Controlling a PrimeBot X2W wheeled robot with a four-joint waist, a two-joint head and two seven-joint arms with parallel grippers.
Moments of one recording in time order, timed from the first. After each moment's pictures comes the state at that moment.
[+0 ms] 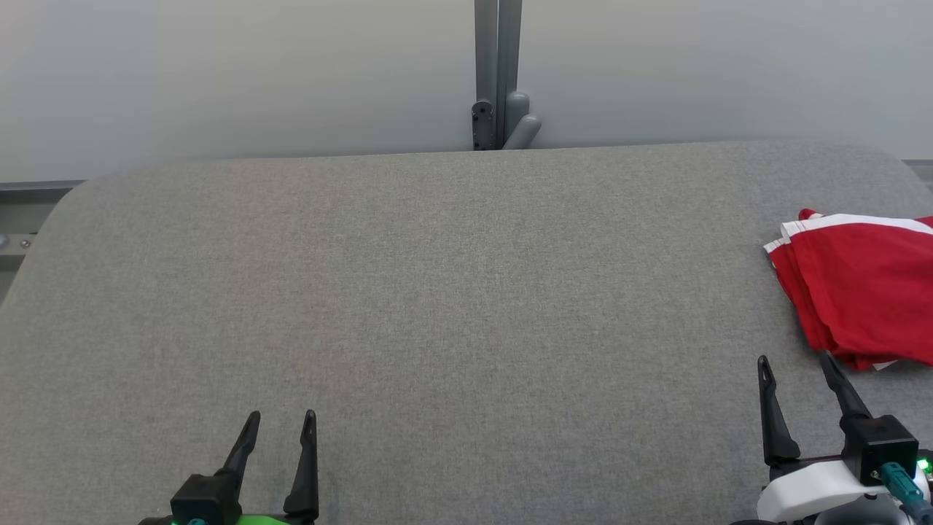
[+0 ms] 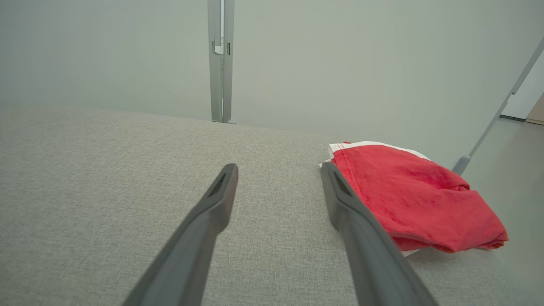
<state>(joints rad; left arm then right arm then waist) 0.07 0.05 -0.08 0.26 -0.18 -0.11 -0.26 0.08 -0.04 -0.15 0.11 -0.08 0.13 -0.26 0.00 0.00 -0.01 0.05</state>
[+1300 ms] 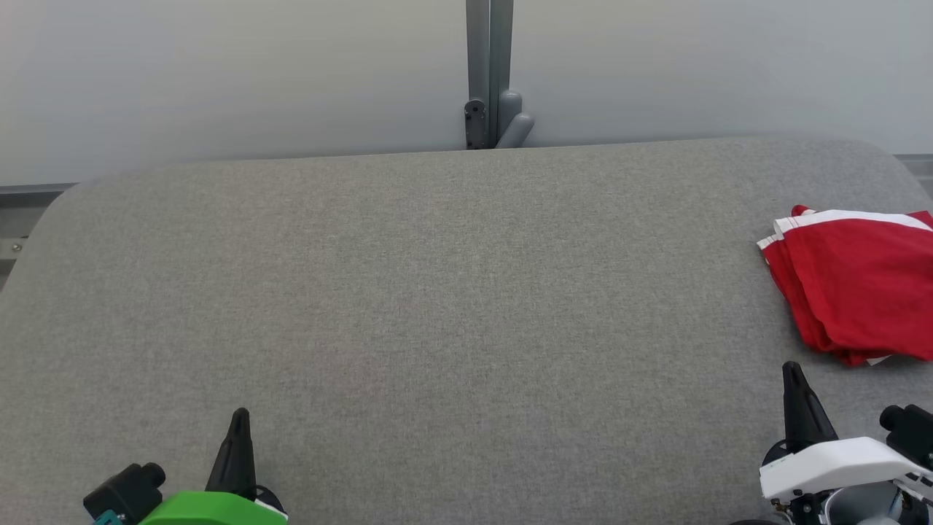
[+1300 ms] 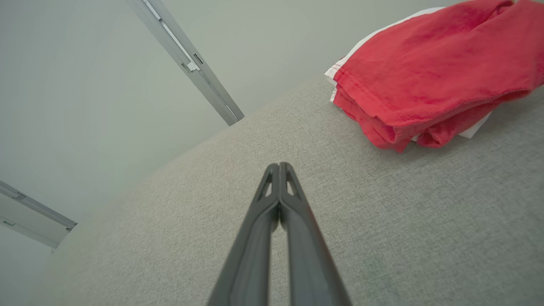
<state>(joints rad) 0.03 0.05 -0.01 0.30 -0.71 -0.11 -0.12 0.03 -0.04 -0.14 0.20 0.54 0.13 -0.12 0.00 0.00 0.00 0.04</state>
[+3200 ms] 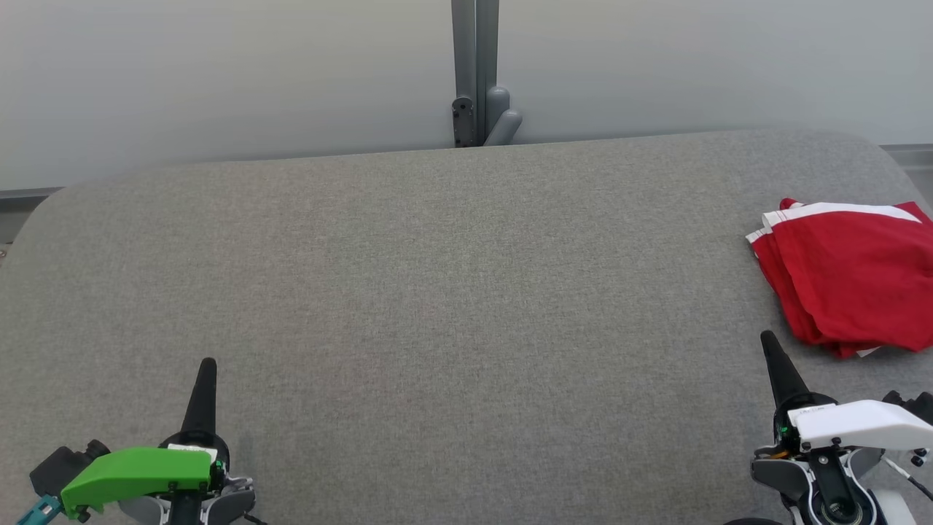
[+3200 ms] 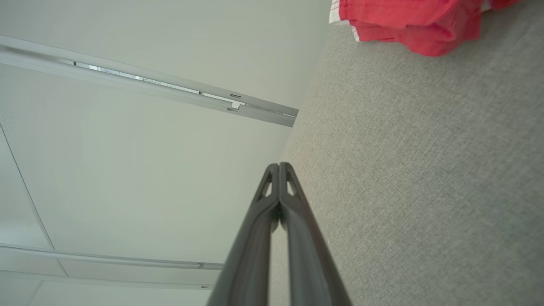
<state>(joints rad) -0.07 0.05 0.08 0.27 -1.34 -0.12 0.04 -0.07 -0.04 -0.12 0.24 1.29 0.13 0.05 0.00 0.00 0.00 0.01</state>
